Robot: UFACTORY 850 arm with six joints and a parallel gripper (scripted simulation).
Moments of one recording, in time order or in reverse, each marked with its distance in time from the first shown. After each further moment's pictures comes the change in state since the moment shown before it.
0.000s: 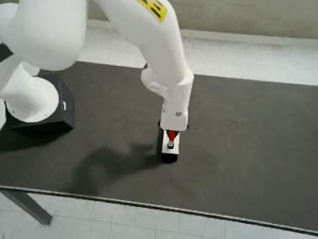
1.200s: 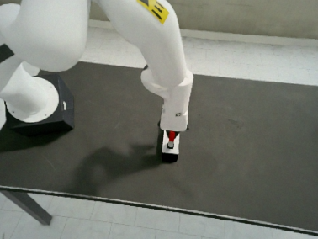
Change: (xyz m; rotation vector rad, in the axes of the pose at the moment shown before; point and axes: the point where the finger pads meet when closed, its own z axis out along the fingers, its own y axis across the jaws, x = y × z) arm 0.000 0.000 0.004 0.000 0.000 0.001
